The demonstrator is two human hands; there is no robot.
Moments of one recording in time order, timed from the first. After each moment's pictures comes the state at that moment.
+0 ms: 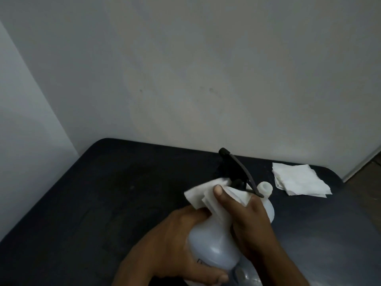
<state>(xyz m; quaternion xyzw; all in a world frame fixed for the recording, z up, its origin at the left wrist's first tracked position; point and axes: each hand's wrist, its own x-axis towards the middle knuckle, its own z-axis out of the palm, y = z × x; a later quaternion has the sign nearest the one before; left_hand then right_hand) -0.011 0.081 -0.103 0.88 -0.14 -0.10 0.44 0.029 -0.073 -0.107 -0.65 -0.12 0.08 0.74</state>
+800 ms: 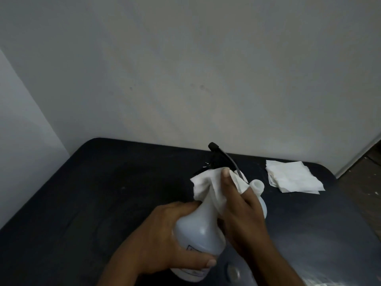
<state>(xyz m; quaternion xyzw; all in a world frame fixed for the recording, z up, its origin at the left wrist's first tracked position) -0.008 0.091 -0.110 0.87 -0.13 -0.07 0.47 0.033 -0.071 -0.098 -0.70 -0.04 0.05 0.71</state>
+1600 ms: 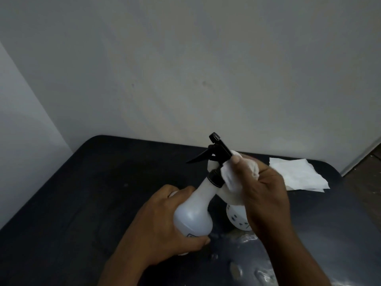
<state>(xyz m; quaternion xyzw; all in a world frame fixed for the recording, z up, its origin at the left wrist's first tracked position) -0.011 0.095 -0.118 0.93 -0.08 0.04 0.35 0.056 -0.087 -0.087 -0.63 -0.12 -0.08 0.76</state>
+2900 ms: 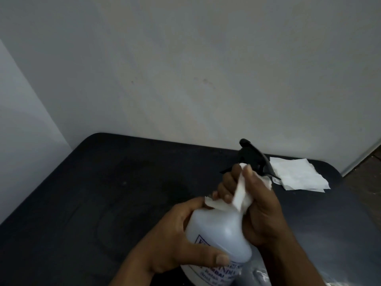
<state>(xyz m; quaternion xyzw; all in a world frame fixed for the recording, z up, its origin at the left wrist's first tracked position) -0.011 0.074 -0.106 0.67 -0.12 -0.19 0.70 0.051 -0.090 -0.093 -0.43 -0.17 0.18 0.87</state>
